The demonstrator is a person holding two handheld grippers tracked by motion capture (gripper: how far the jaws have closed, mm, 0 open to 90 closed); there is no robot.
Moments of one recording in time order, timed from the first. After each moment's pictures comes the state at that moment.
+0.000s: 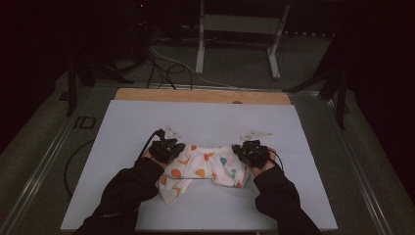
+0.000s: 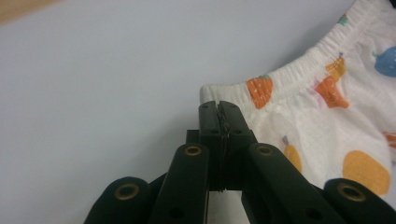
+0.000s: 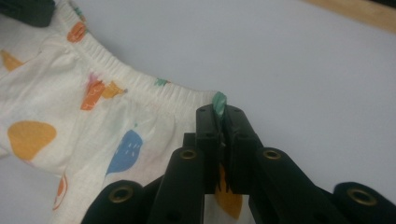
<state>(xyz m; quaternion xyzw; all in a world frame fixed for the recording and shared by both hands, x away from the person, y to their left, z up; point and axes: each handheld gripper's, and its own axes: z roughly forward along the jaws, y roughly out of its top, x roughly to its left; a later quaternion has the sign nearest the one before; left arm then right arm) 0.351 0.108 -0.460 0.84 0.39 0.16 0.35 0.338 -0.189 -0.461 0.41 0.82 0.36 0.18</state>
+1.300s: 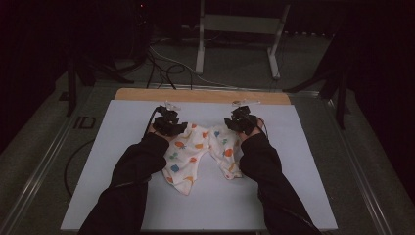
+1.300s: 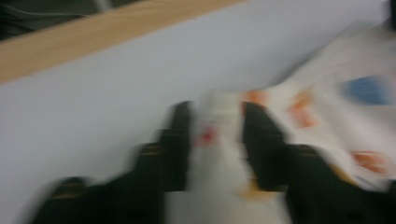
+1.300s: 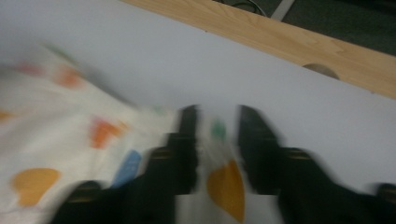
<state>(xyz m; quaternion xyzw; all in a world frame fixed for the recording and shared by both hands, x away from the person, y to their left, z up) 0.428 0.106 -0.458 0.80 0.46 0.18 0.34 0.448 -0.168 -0.458 0.46 0.79 0.36 0.20</state>
